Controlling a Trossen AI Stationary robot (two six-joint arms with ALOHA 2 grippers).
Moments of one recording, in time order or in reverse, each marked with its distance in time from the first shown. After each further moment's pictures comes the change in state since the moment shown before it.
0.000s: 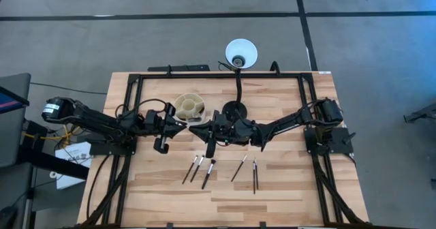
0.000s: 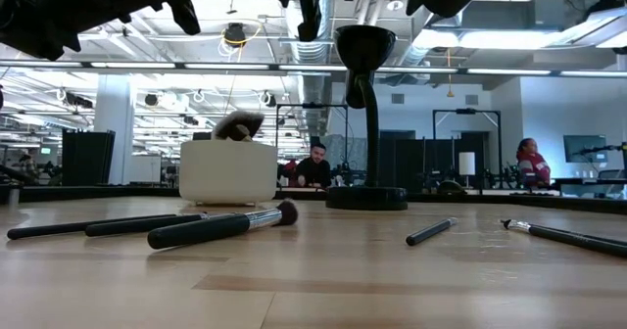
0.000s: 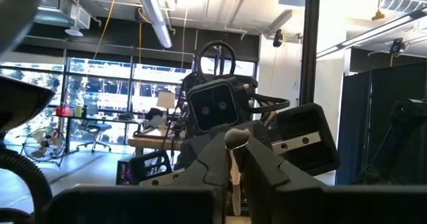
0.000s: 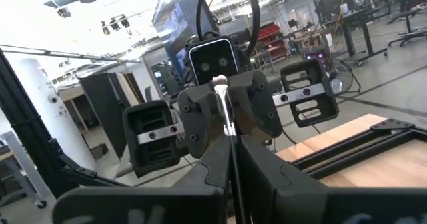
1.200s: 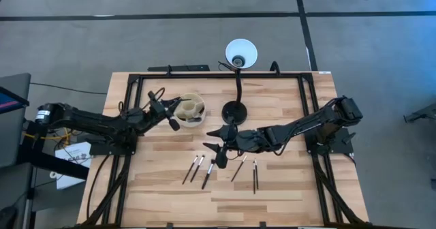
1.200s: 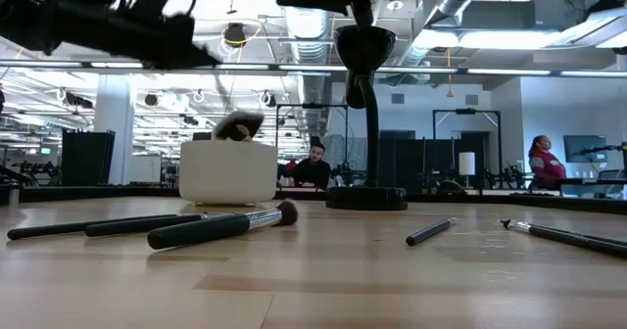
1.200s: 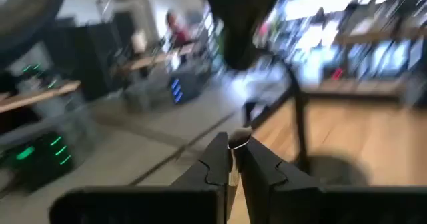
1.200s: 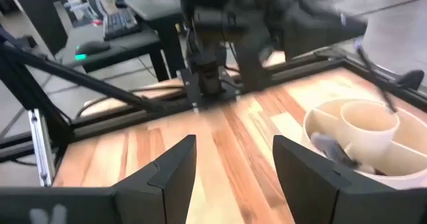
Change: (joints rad) left arm 0.105 -0.189 0.001 -0.582 -0.680 0.287; right arm 0.126 -0.204 -0.003 -0.642 0.158 -0.036
